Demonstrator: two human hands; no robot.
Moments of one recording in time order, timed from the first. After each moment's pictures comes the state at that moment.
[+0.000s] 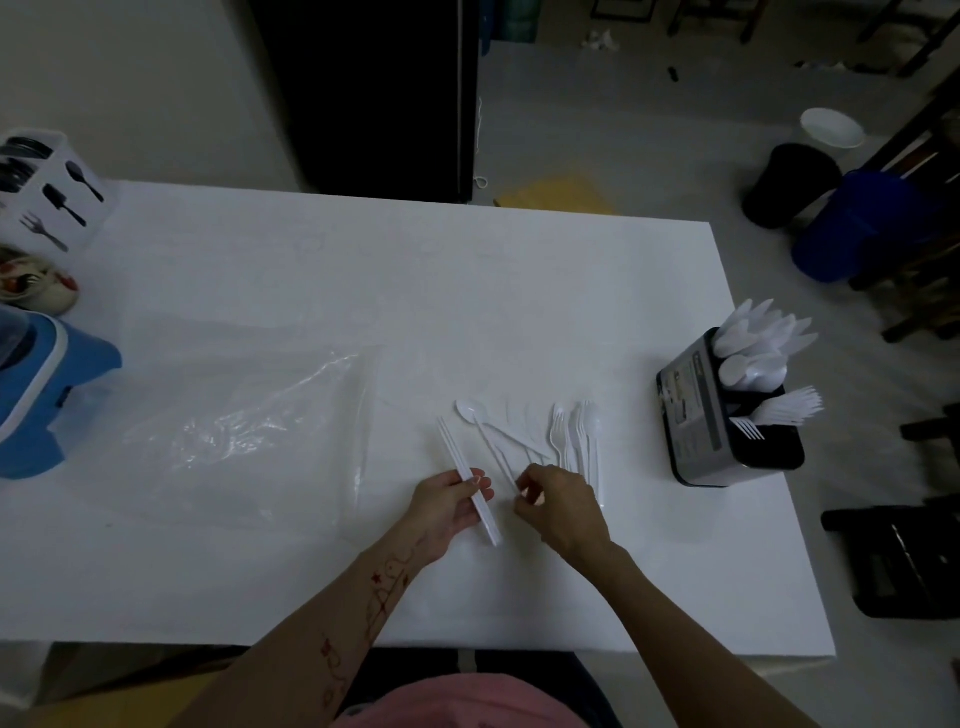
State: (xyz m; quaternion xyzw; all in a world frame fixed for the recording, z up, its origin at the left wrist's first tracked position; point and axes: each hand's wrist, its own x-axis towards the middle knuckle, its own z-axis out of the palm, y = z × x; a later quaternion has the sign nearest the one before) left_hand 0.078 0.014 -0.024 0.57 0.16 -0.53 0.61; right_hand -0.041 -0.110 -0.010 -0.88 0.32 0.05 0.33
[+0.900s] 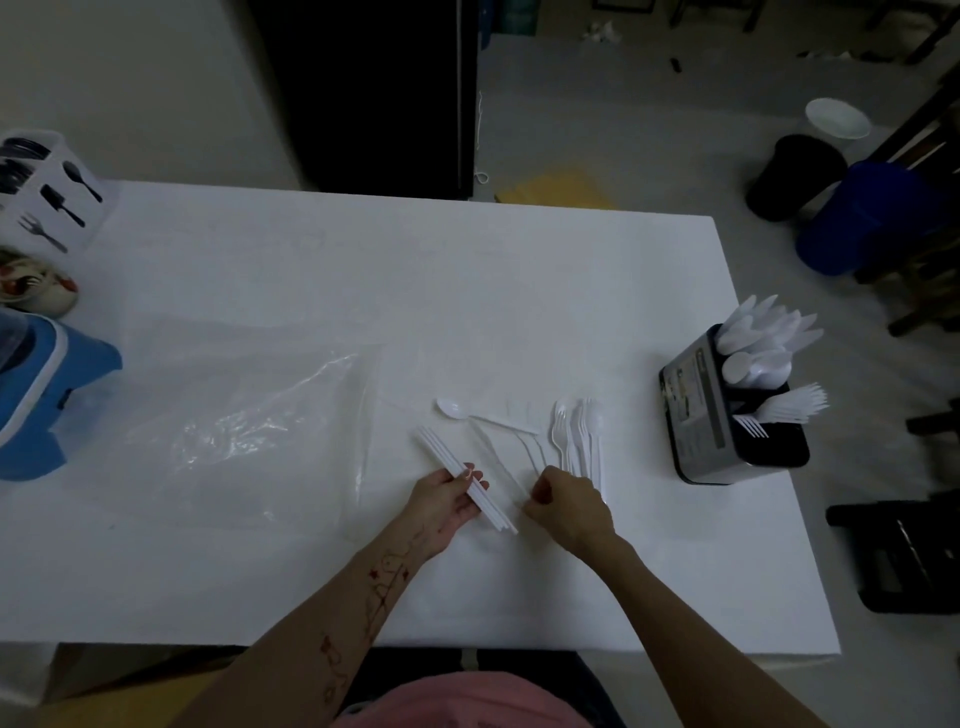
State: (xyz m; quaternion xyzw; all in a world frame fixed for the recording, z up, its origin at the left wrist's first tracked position) left_hand 0.082 0.011 -0.027 0.52 0.22 -0.52 0.64; right_hand -0.042 -0.117 -0.017 -0.83 0.41 0.15 0.34
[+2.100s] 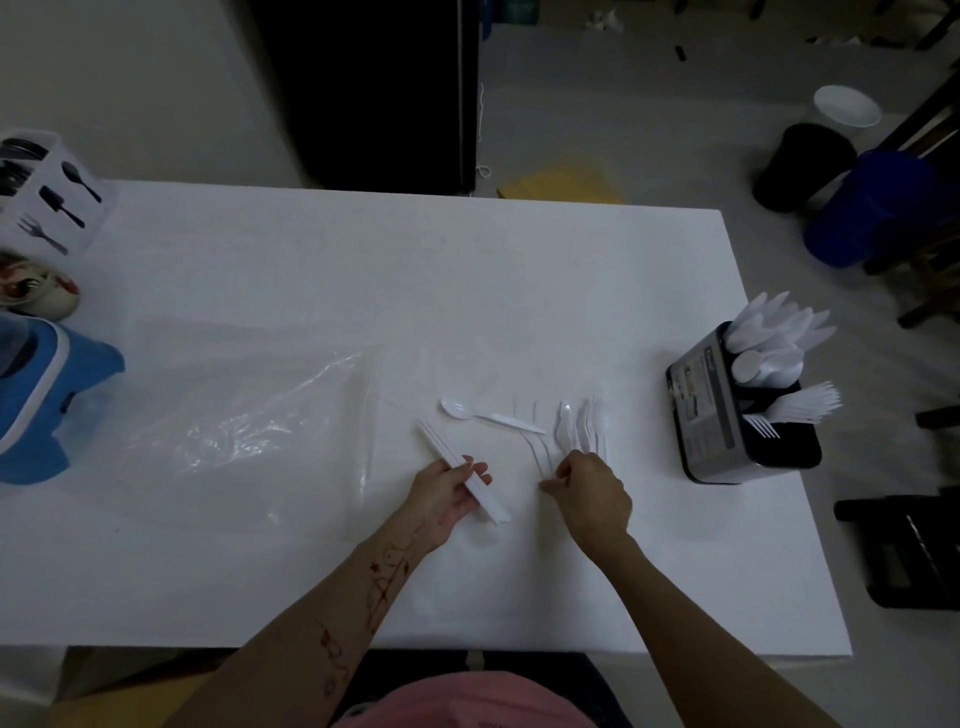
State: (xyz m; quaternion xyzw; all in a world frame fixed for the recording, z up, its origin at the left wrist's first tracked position) left_hand 0.095 0.010 -0.021 0.53 0.22 -0.52 0.63; right_hand -0.036 -0.125 -0.019 -0.83 0.49 0.08 0.26
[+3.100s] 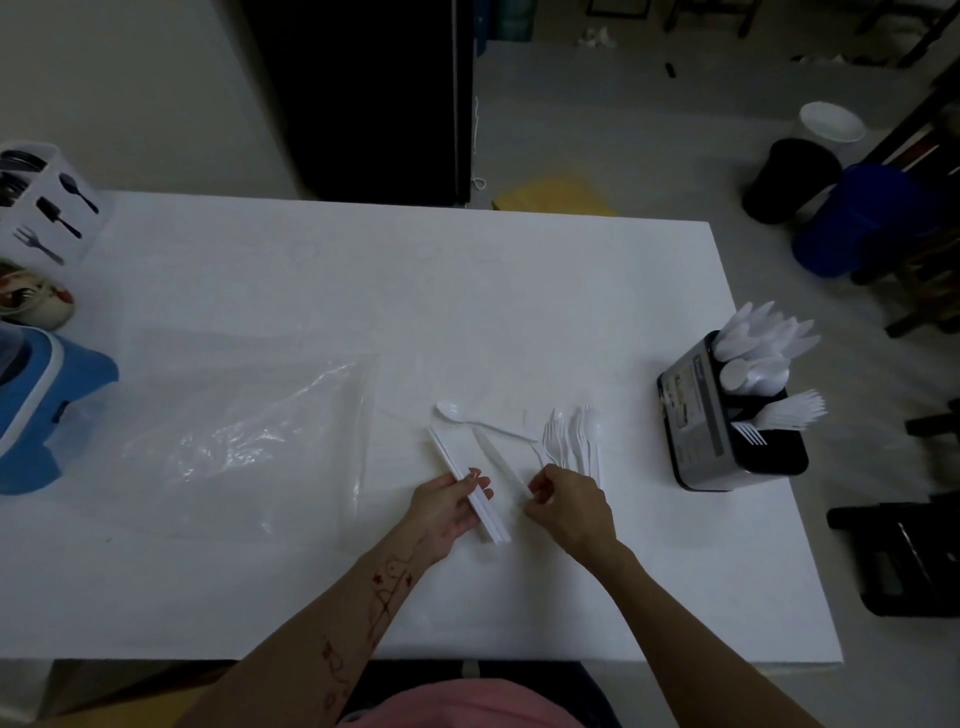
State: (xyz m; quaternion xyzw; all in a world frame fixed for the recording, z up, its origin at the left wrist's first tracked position) left_hand 0.084 0.006 -0.024 0.54 0.22 -0.53 0.61; right_hand -0.039 -0.124 -0.017 -0.84 0.41 0.10 0.35
